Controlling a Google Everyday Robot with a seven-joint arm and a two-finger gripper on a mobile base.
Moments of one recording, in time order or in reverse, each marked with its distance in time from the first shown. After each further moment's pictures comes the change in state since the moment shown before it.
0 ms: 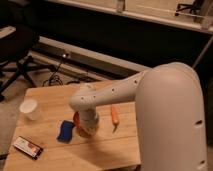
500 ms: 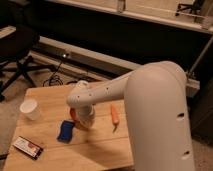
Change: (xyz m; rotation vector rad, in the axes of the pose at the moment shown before) arm -0.045 0.018 0.010 -0.031 -0.083 0.062
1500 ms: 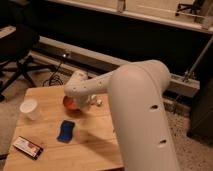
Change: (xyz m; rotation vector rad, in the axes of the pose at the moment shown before) arm -0.105 0.010 -0.010 0.018 -0.166 0.052
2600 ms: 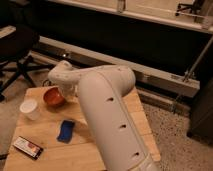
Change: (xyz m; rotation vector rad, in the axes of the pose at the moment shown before) arm -0.090 0.096 0.010 -0.097 -0.021 -0.007
